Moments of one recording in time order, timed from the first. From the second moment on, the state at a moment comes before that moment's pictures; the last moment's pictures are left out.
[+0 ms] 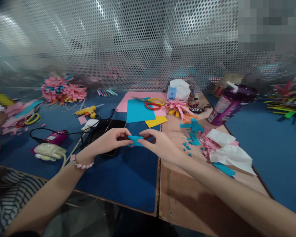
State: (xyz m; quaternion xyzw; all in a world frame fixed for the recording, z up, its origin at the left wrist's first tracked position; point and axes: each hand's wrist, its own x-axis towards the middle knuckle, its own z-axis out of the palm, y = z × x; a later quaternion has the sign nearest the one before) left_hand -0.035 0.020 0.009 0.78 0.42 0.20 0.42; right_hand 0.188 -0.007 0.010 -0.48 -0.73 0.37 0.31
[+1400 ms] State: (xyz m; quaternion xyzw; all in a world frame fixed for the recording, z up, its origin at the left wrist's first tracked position) left_hand -0.023 0.014 0.006 0.75 0.44 0.28 0.40; right_hand 0.183 0.001 -0.012 -0.49 -0.57 0.58 0.30
